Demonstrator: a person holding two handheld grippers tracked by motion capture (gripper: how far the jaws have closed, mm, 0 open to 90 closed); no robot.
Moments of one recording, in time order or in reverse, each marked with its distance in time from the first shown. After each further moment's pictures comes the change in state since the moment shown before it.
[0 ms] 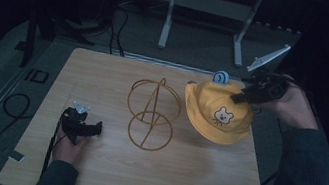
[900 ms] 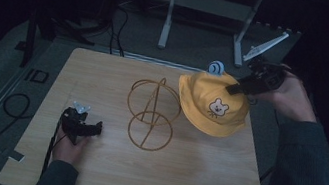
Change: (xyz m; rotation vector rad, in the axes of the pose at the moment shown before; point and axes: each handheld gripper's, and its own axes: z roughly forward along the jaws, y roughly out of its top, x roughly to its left) left arm 0.000 0.000 0.000 0.000 0.001 0.001; right arm 0.009 0.028 -0.011 -0.029 0.004 -0.038
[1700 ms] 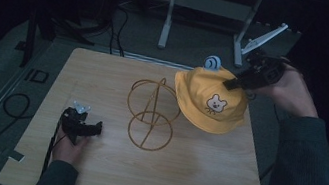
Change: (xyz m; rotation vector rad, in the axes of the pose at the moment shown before) left arm 0.000 0.000 0.000 -0.001 0.000 0.000; right arm 0.008 0.018 -0.010 -0.004 0.012 -0.033
